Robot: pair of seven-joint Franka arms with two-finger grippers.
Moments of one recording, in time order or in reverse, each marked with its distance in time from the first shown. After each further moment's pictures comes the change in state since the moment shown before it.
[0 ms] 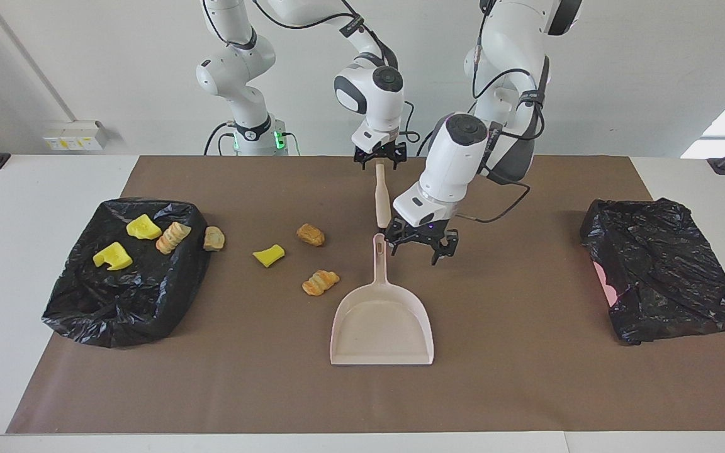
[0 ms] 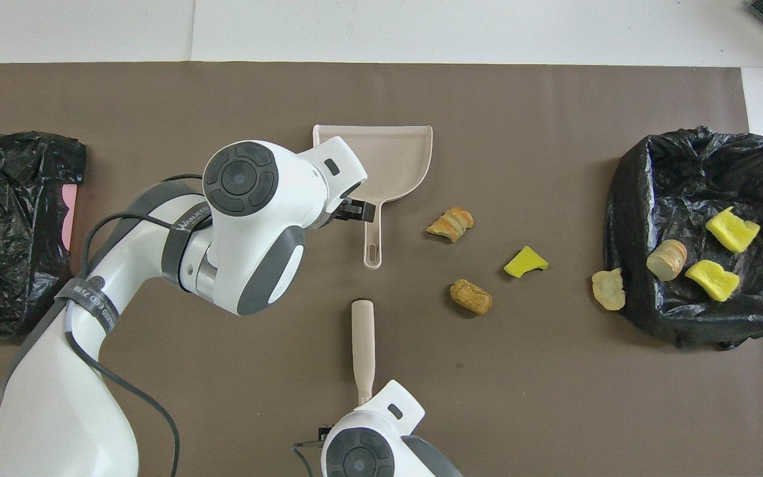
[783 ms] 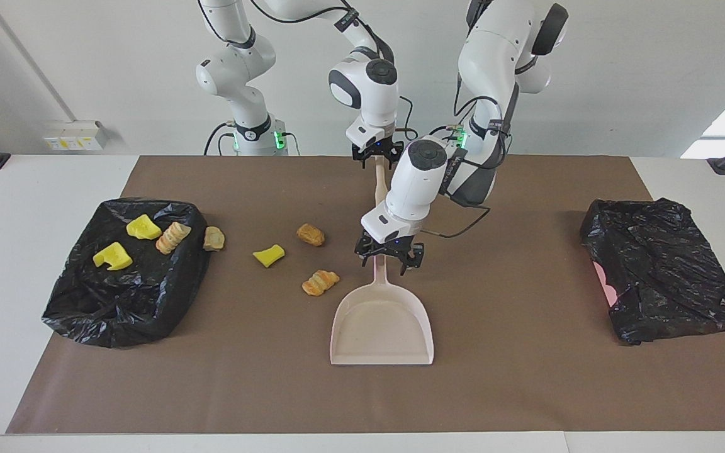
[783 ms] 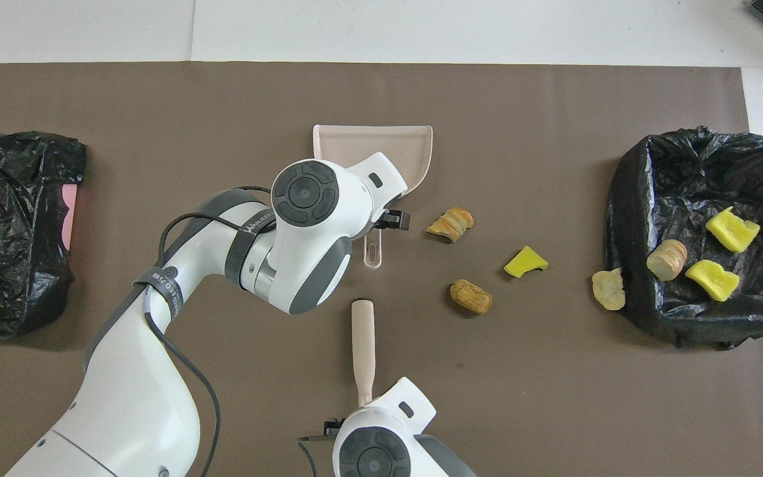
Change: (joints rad) left arm -0.074 0.119 0.002 0.053 0.000 0.057 -0.088; right arm -0.017 -0.039 -0.009 -0.012 0.000 0.001 0.014
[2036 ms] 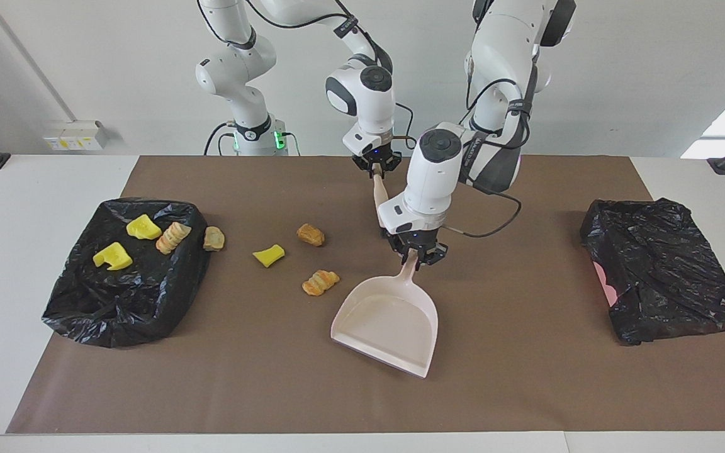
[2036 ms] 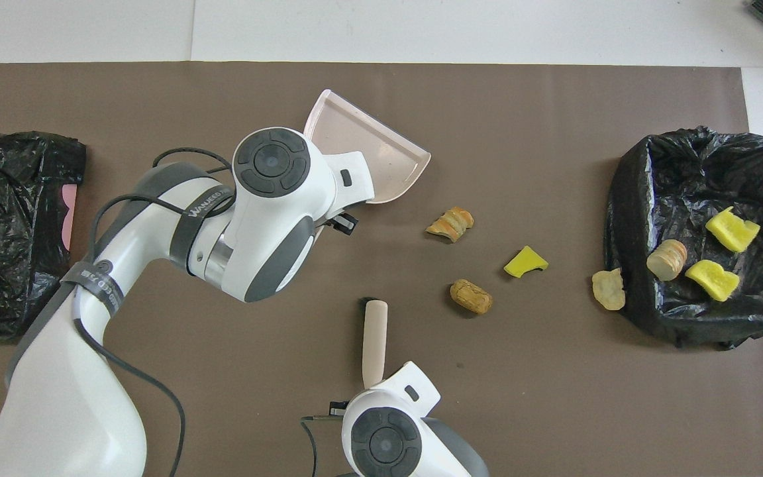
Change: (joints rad) left arm 0.059 -0.098 0.033 0.033 0.106 -0.266 0.420; right arm -0.037 0.027 0.000 0.011 0.000 0.052 0.000
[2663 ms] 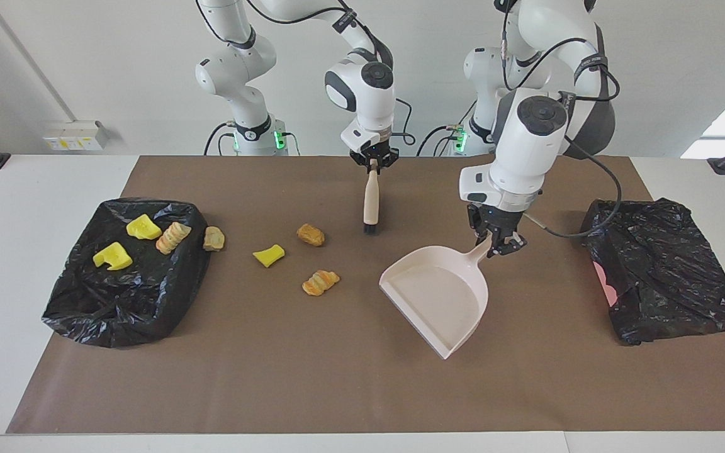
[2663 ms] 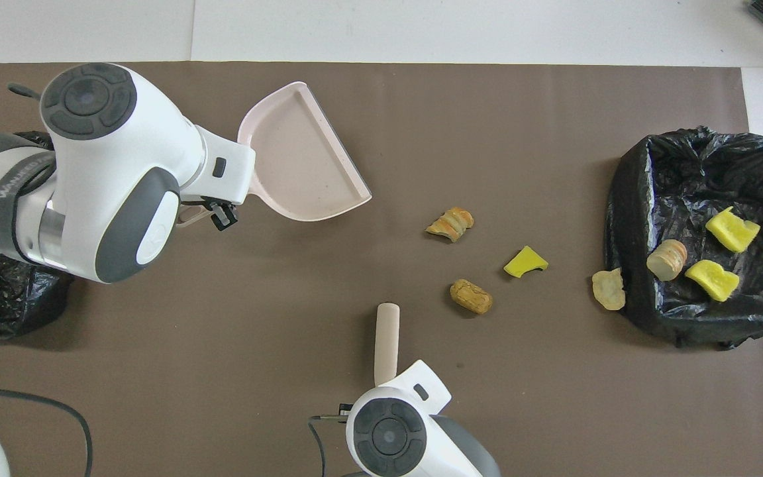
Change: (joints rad) left arm 0.186 -0.128 0.008 -0.001 0.001 -0.193 0.677; right arm -0.048 -0.067 -0.005 0.032 -0.001 -0.195 0.000
